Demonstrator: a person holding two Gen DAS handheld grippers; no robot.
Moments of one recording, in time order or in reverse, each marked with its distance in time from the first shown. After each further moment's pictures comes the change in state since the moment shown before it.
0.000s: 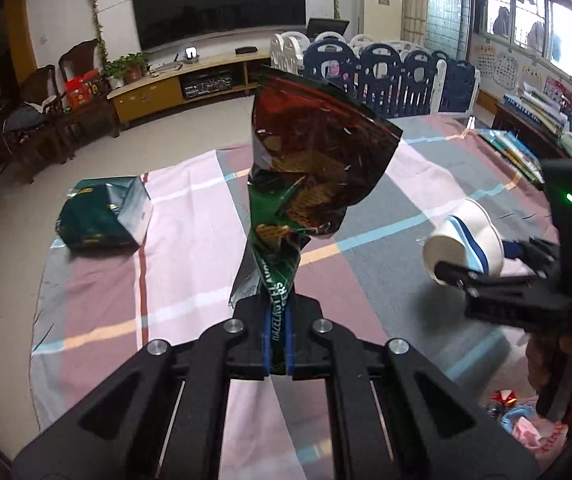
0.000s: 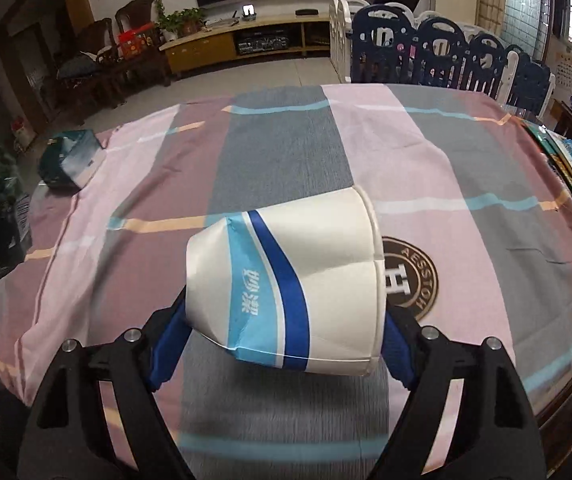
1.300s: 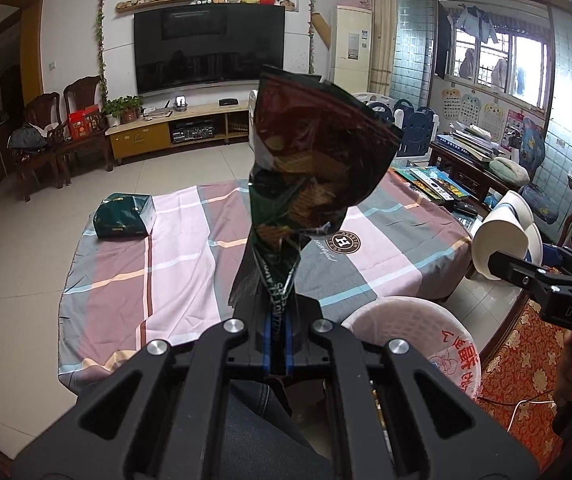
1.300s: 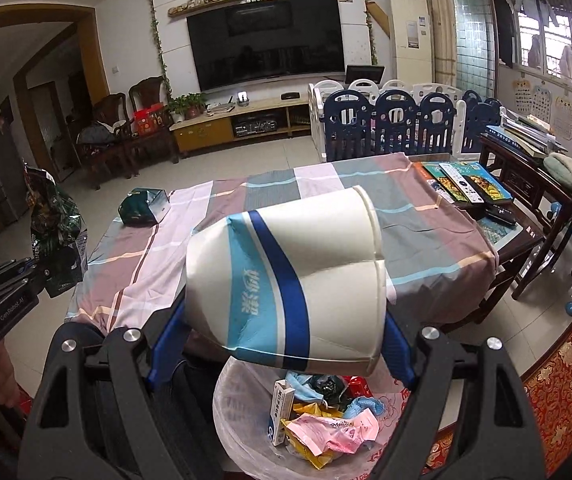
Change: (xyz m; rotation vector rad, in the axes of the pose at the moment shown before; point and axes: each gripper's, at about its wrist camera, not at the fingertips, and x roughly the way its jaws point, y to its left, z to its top) left arm -0.250 -0.069 -0.097 -0.008 -0.177 -0.085; right arm -0.295 -0.005 -0.138 0.053 -0.285 -0.025
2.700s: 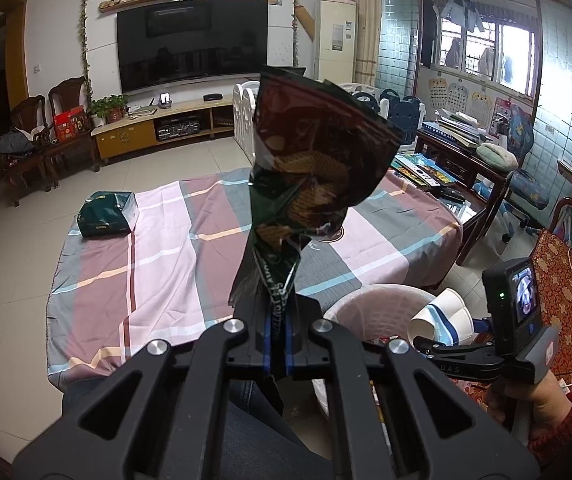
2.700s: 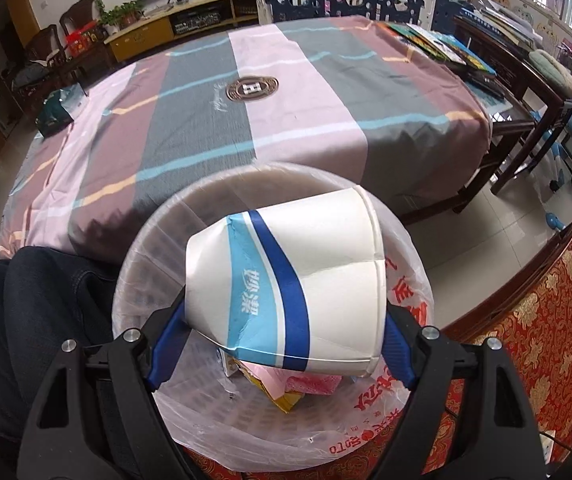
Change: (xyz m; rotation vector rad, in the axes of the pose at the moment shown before) left arm 0.009 -0.014 -0.007 0.040 0.026 -0.044; right arm 0.119 -0.049 -0.102 0.101 0.416 -0.164
